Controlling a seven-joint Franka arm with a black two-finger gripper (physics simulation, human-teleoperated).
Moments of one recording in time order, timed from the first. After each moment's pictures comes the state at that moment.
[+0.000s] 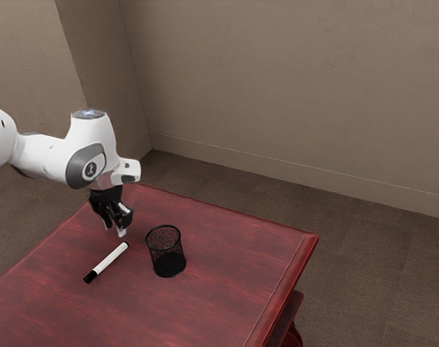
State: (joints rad) arm 0.14 0.20 0.03 -2.18 0.09 2.35 0.21
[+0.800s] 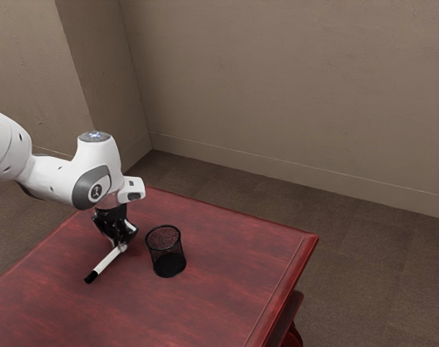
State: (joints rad) arm 0.13 0.28 0.03 -2.22 0.09 2.46 0.07
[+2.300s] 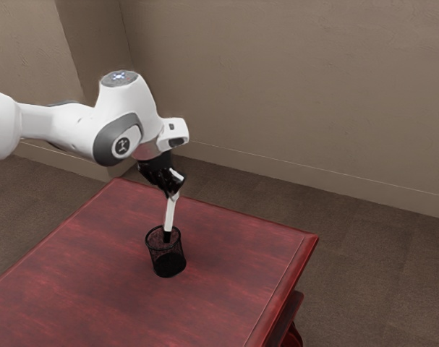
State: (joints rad) arm -0.12 0.06 0.03 -2.11 0.03 2.37 -0.03
